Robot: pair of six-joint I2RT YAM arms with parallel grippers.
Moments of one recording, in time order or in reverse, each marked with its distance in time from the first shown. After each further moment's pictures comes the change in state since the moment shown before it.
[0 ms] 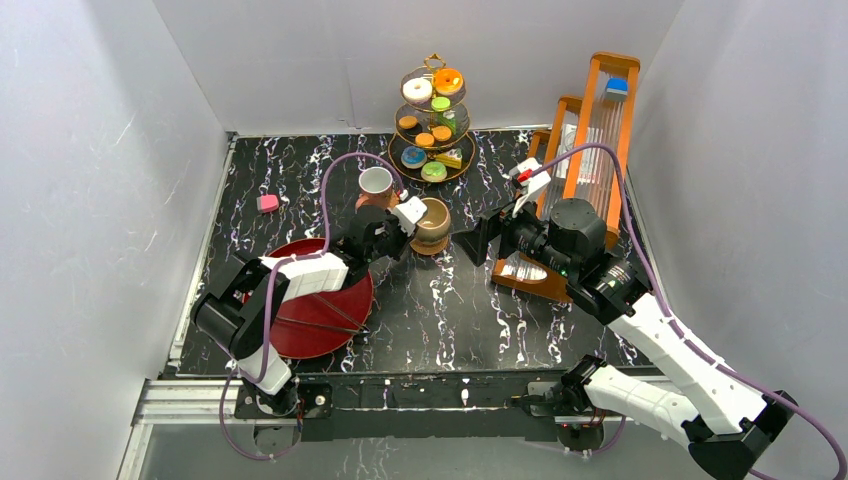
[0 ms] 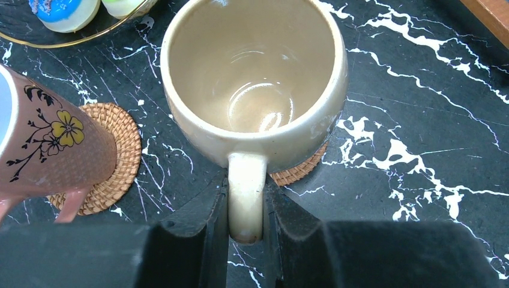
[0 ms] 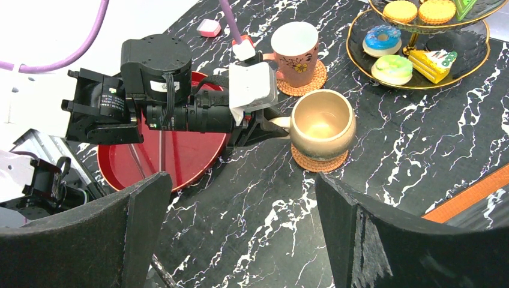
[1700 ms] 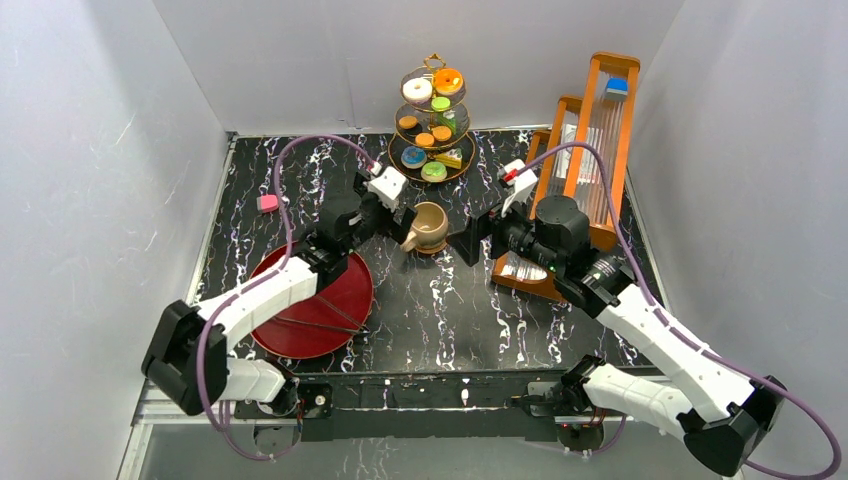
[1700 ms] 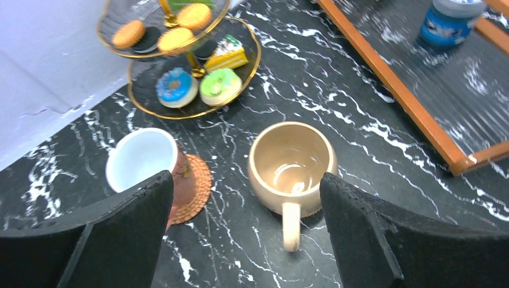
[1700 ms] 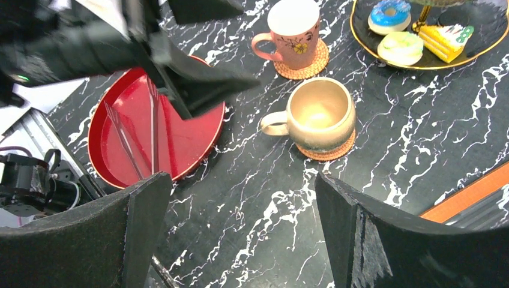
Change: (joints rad) left arm 0.000 -0.301 0.049 -0.120 -0.075 -0.045; right arm 0.000 0.050 -0.021 0.018 -0.005 0.009
